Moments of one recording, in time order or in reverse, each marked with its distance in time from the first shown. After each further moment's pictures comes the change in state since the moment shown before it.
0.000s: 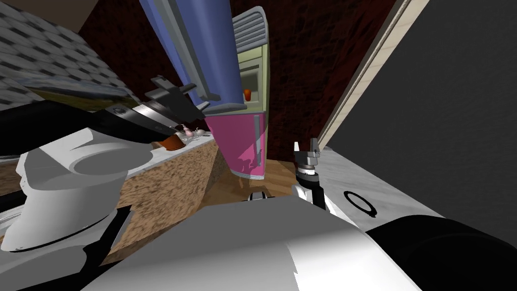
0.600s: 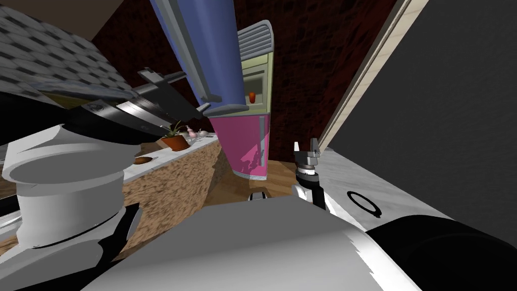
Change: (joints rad) left arm -0.017 -0.062 0.067 -0.034 0.156 0.078 -0.081; right arm 0.000 0.000 0.000 0.000 0.000 0.000 0.000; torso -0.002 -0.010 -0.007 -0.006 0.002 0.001
